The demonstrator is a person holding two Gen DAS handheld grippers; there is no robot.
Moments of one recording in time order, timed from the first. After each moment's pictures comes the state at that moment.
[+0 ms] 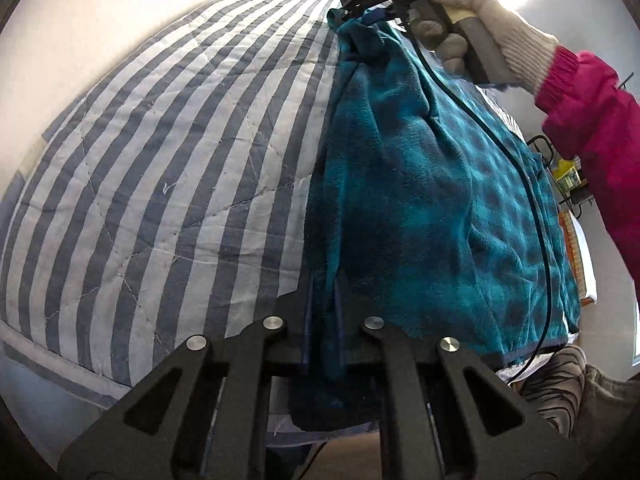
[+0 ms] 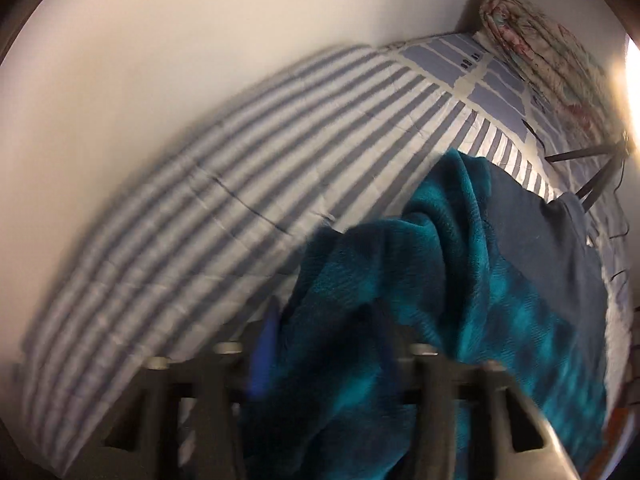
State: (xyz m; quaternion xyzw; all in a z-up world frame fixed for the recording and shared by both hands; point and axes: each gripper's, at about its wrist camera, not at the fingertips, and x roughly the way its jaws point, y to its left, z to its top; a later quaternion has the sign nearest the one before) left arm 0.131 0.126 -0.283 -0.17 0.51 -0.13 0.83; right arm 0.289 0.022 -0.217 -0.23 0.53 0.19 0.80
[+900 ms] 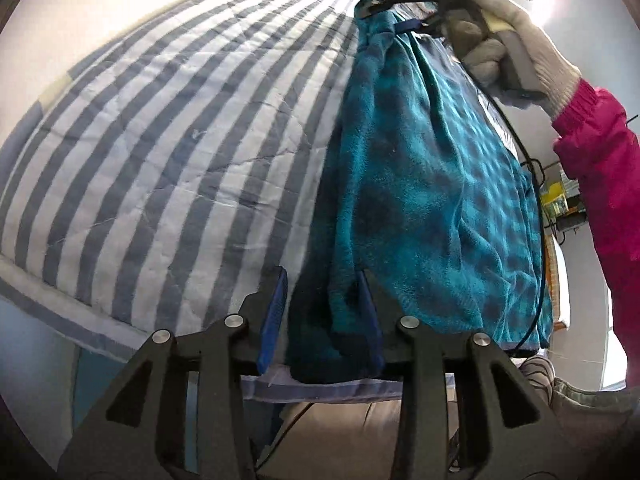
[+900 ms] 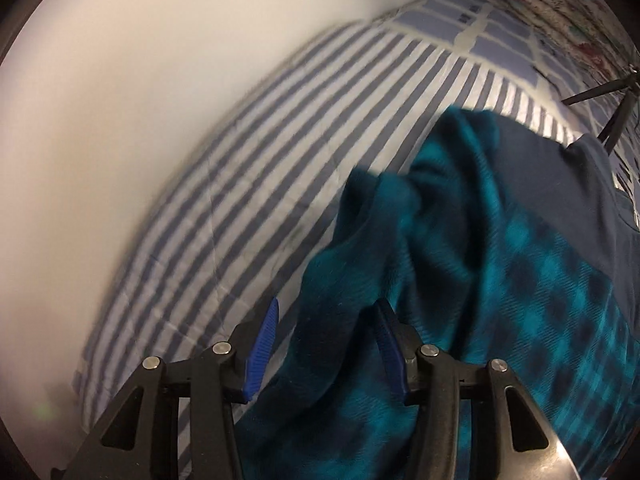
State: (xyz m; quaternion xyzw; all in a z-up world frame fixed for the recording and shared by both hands) left arm 0.109 0.145 -0.288 -0.24 0.53 -0.12 0.80; right arm 0.288 0.005 -0.213 -0.12 0.60 0.21 0.76
